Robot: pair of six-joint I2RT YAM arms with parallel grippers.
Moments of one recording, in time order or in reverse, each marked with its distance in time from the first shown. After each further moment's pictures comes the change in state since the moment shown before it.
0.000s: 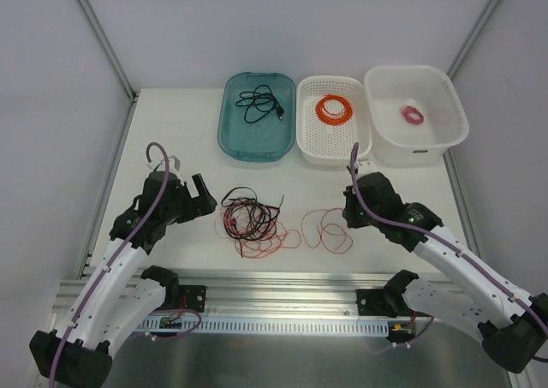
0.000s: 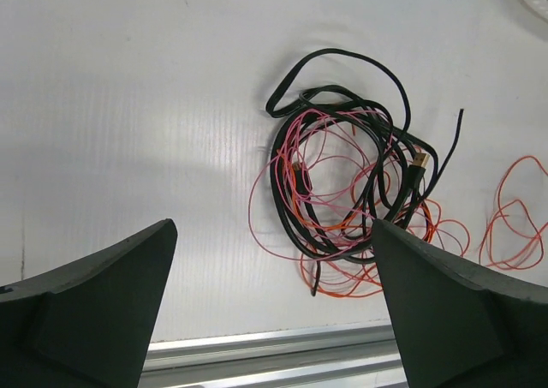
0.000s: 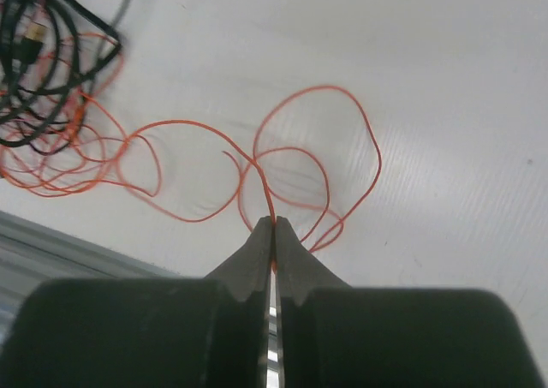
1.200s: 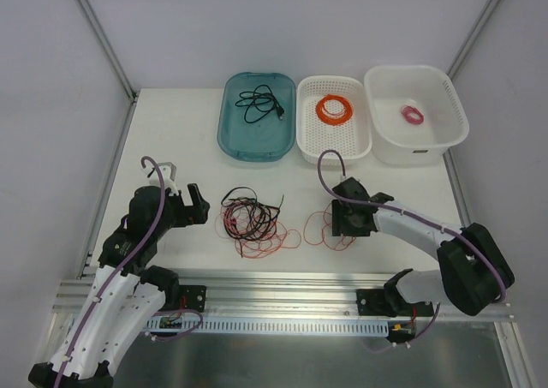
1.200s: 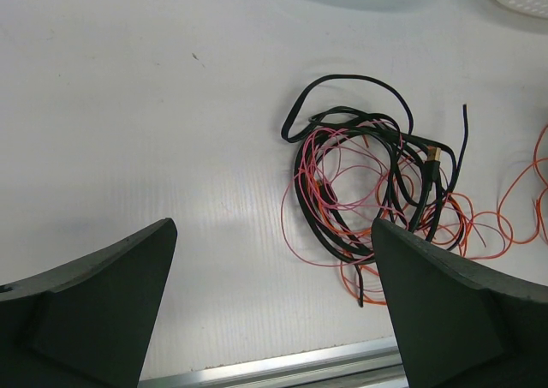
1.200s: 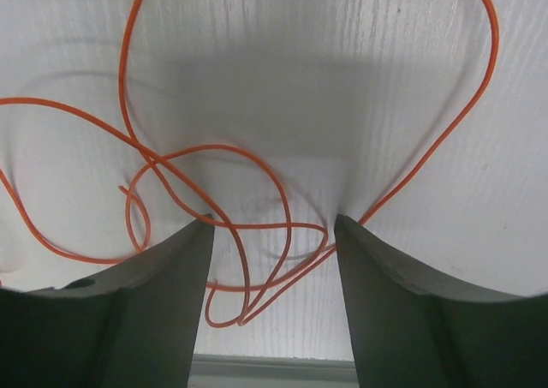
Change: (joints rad) left arm 0.000 -0.229 -0.056 0.016 -0.033 0.223; right arm -0.085 0.428 -0.188 0.167 0.010 0.192
